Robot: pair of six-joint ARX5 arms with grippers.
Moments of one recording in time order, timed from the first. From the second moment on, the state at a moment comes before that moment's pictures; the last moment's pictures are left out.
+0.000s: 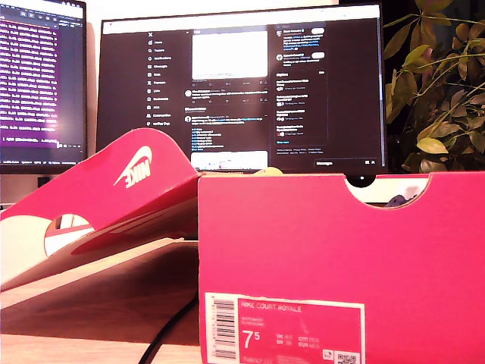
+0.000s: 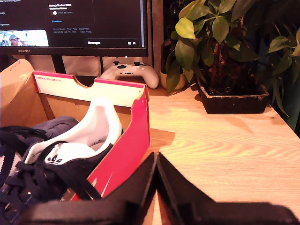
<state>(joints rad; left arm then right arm) 0.07 0.00 0.01 -0.19 0.08 0.00 -0.03 0.01 0.03 -0.16 -0.09 -0.02</state>
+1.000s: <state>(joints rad) 0.07 0.00 0.03 -0.14 0.40 -0.52 -0.03 0.01 0.06 -0.24 -0.25 0.46</state>
